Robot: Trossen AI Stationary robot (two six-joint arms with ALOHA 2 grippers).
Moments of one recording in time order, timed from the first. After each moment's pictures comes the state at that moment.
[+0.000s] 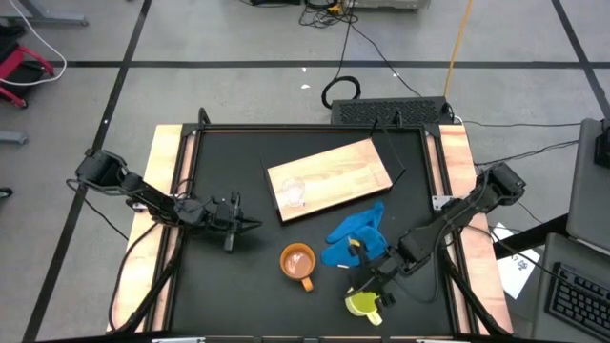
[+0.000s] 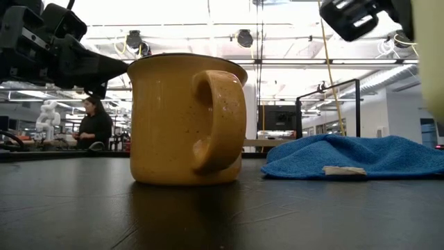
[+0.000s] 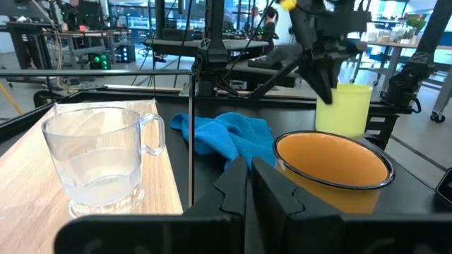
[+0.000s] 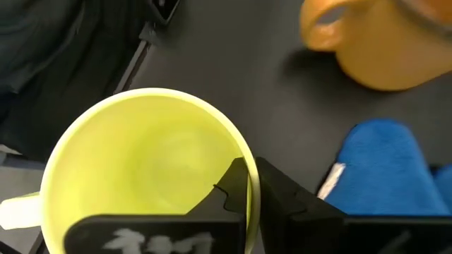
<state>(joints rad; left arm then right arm) -0.33 1.26 0.01 1.24 -0.26 -0.08 0.59 1.58 1.10 -0.51 0.00 0.21</state>
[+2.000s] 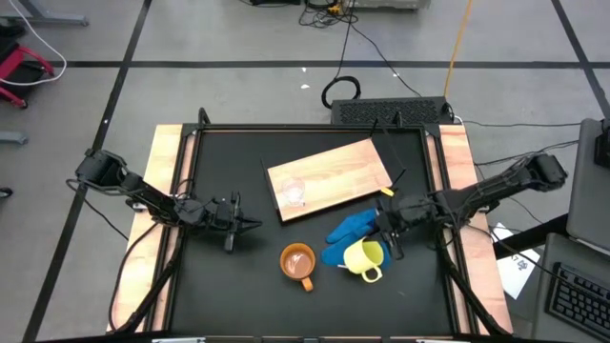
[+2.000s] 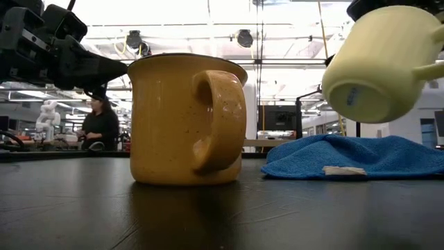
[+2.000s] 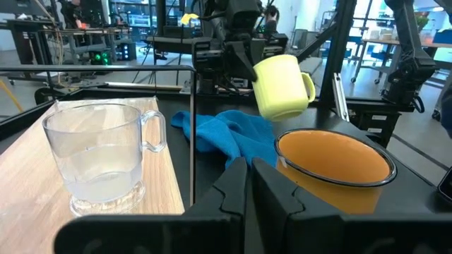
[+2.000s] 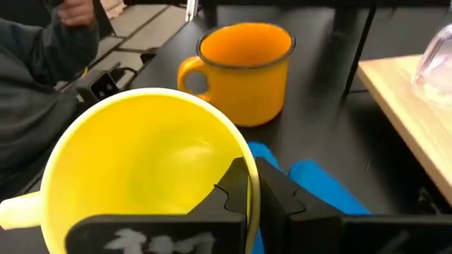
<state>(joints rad) -0.33 1.26 0.01 1.23 -0.26 -0.08 0.24 0.97 0.34 0.19 -0.13 0.08</state>
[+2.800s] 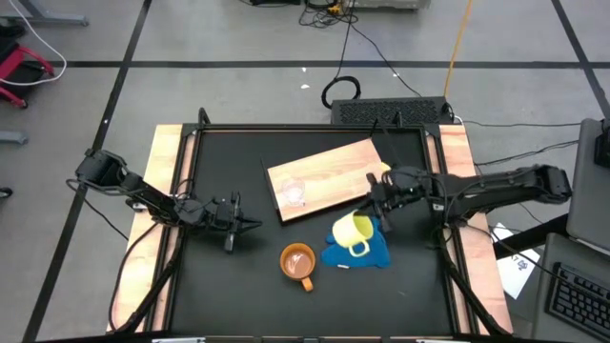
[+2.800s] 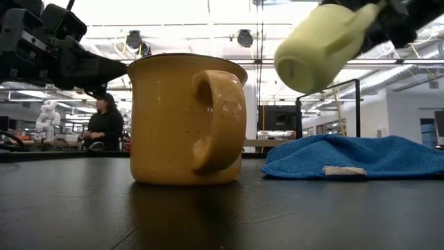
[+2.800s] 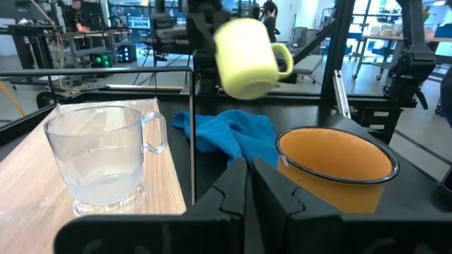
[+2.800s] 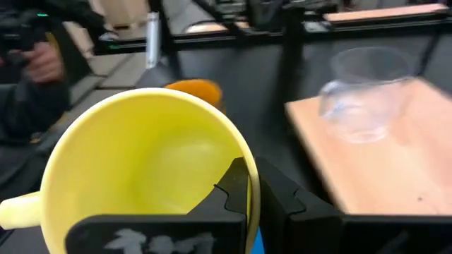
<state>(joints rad) -0.33 1.26 0.01 1.23 -0.26 -0.06 -0.07 0.97 0.46 0.14 -0.32 0.06</state>
